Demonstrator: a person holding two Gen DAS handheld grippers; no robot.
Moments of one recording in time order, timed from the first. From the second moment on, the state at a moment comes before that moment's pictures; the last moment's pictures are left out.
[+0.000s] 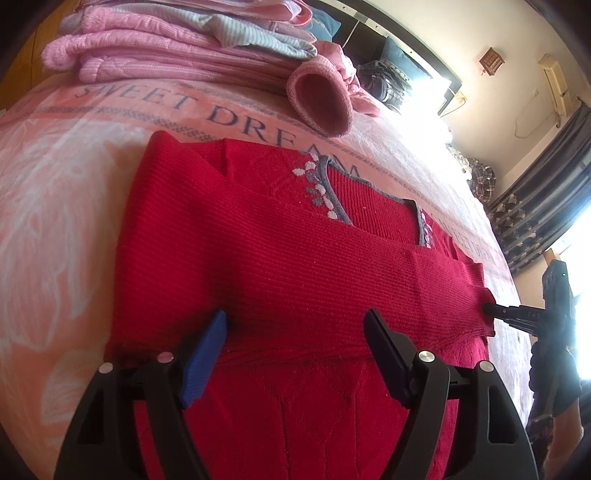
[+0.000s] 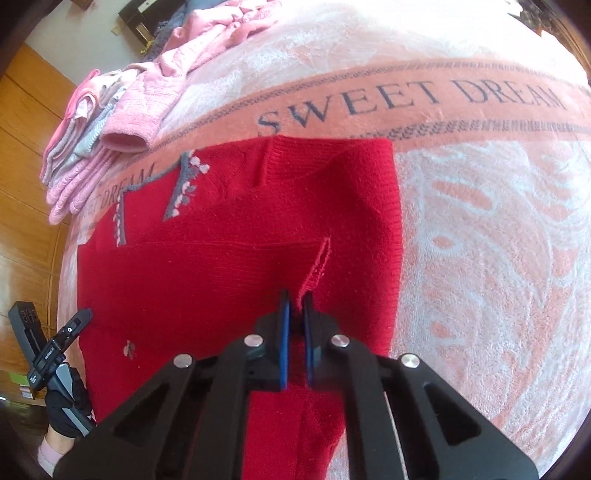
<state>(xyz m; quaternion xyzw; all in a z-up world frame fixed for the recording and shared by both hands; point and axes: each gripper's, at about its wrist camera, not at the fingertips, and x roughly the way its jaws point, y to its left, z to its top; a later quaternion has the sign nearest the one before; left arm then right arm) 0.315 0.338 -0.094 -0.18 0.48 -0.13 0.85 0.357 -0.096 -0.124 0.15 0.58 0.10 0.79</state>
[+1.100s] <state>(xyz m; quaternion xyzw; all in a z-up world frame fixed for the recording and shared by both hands) 0.048 0.394 -0.086 -0.19 0.67 -0.11 0.71 0.075 -0.069 -0.045 0.14 0.62 0.18 0.75</state>
